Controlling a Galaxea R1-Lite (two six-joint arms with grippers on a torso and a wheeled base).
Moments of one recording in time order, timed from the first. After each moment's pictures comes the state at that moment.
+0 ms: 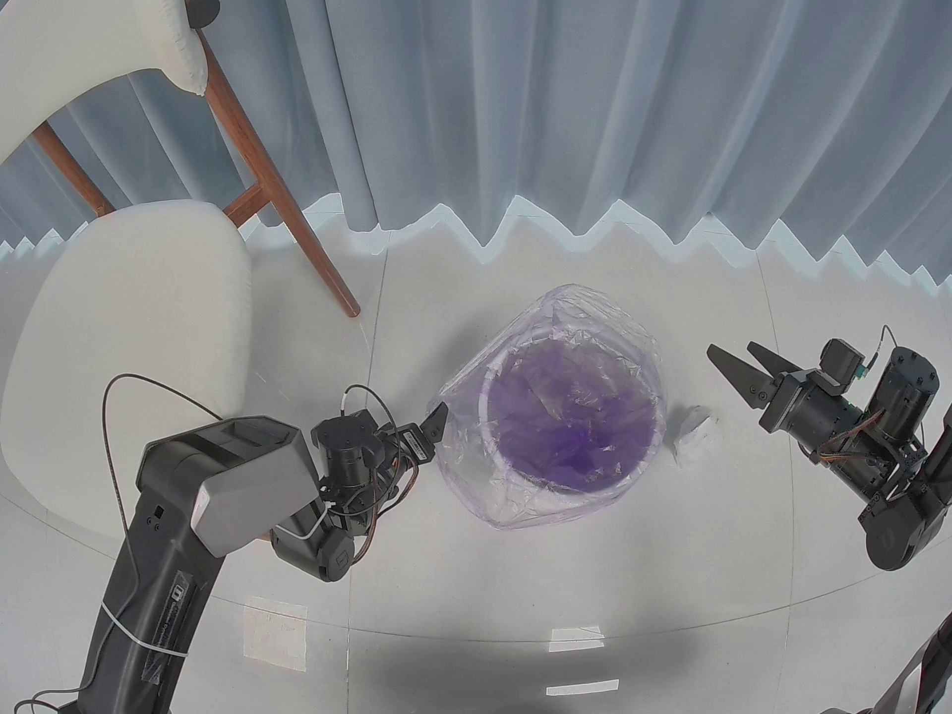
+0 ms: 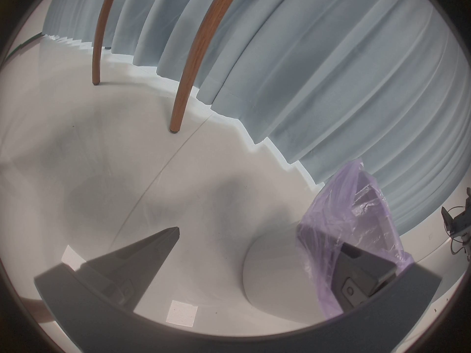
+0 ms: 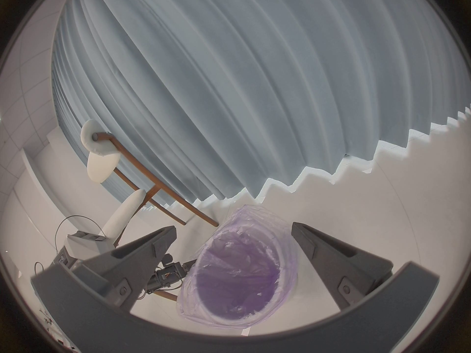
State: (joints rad) left arm -0.39 2.70 -1.21 -1.41 0.08 -0.56; right arm 0.16 1.87 -0.38 -1.55 0.37 0.34
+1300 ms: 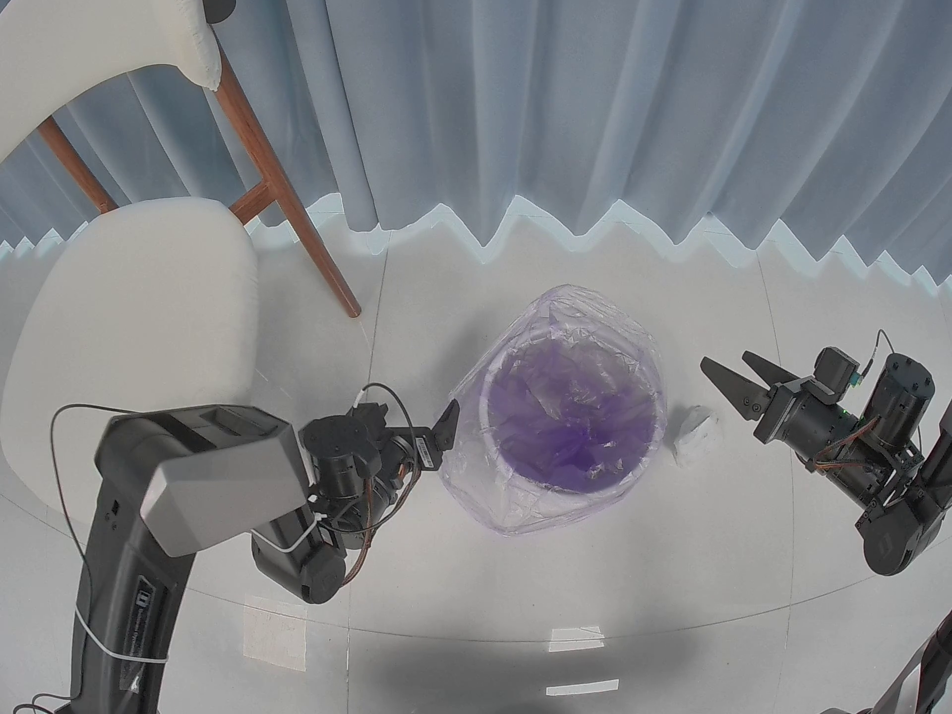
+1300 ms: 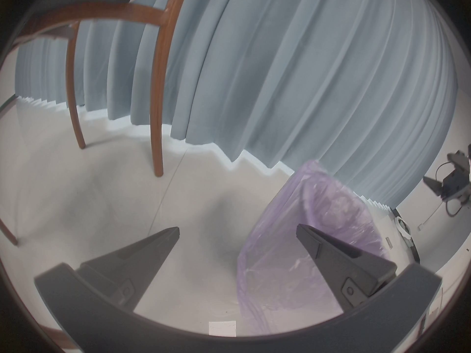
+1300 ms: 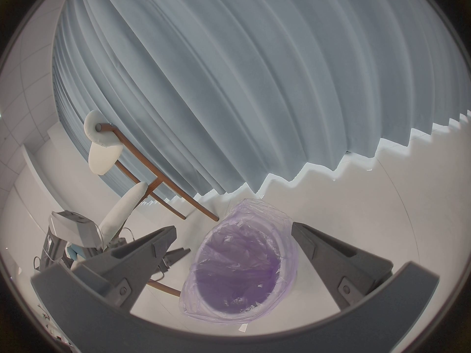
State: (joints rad) left arm -0.47 2.52 -0.95 -1.55 0.17 -0.27; right arm 0.18 1.88 -0.36 -1.55 0.37 0.31
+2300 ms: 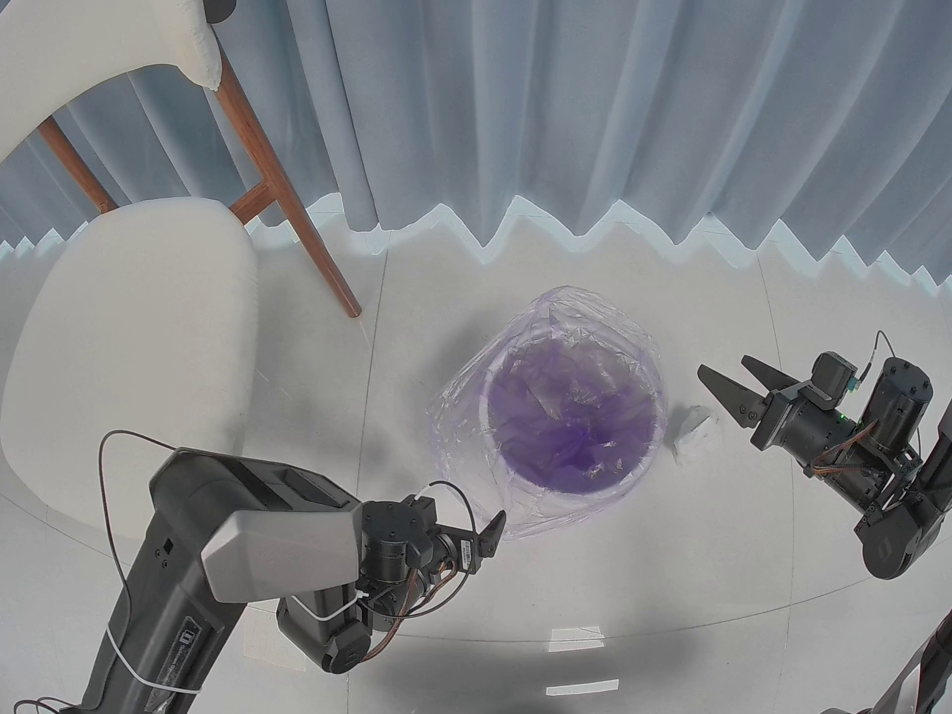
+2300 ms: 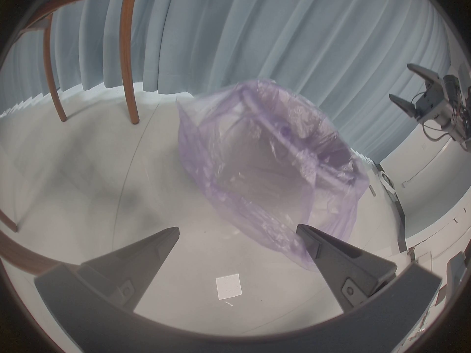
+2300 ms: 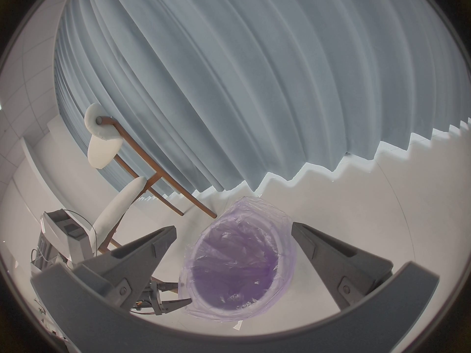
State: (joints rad) left arm -0.63 2.59 -0.76 -1.55 0.16 -0.24; right arm 0.18 1.88 -0.35 -1.55 0.36 0.27
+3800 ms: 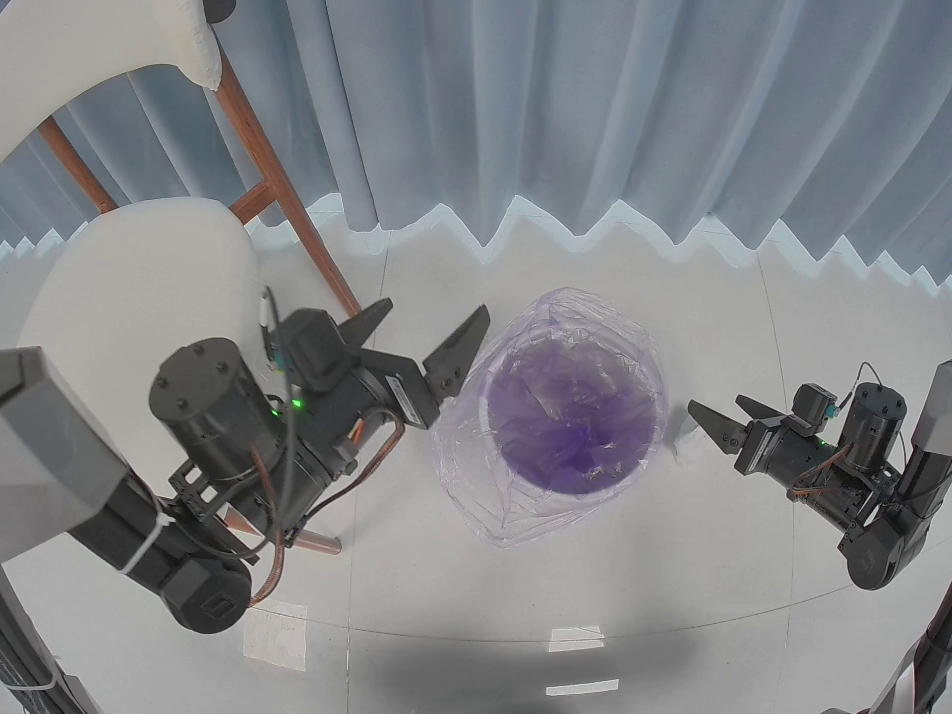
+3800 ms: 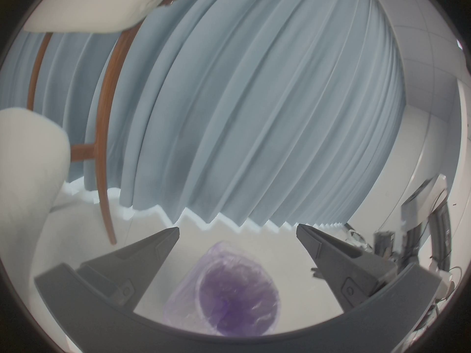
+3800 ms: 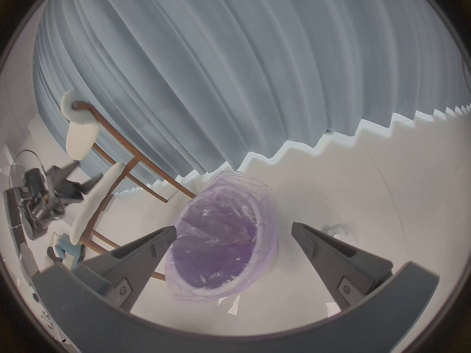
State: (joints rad) left arm -0.62 1.93 -0.62 -1.55 0.06 -0.18; right arm 0.19 1.99 -0.32 -1.55 0.27 0.28
